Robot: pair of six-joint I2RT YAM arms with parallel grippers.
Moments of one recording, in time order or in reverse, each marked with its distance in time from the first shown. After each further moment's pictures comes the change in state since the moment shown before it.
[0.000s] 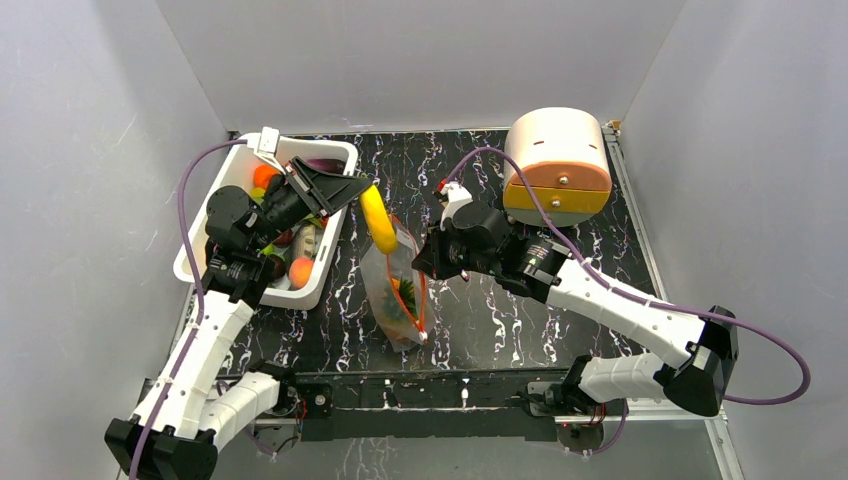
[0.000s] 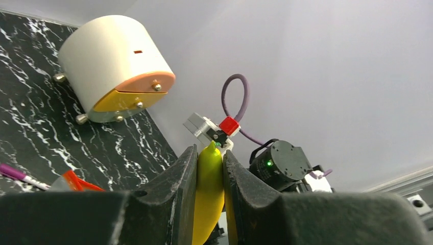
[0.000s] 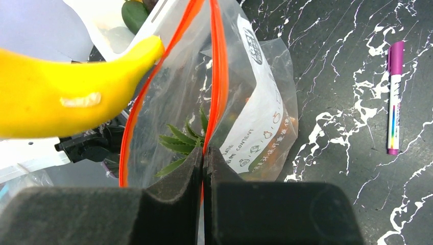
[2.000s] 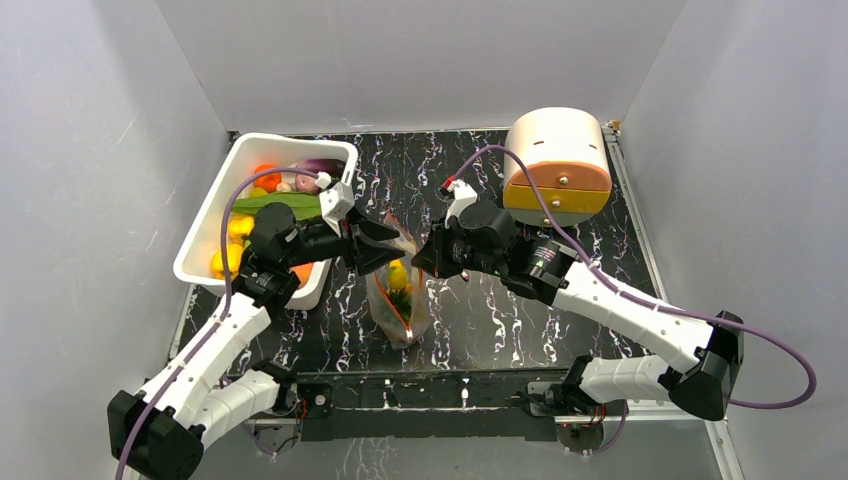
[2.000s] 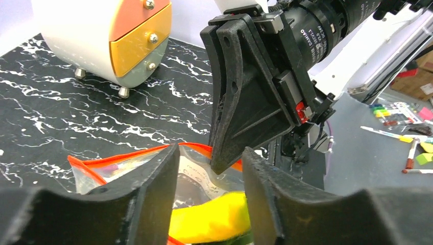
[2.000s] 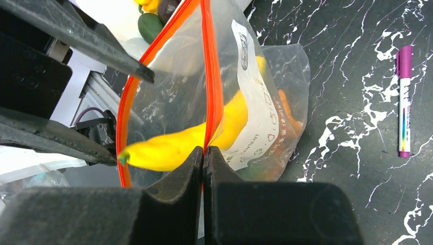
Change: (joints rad) left arm -0.178 0.021 -0.206 0.041 0.269 0.852; right arm 0.000 -0.032 -0.004 0.021 -0.001 0.037
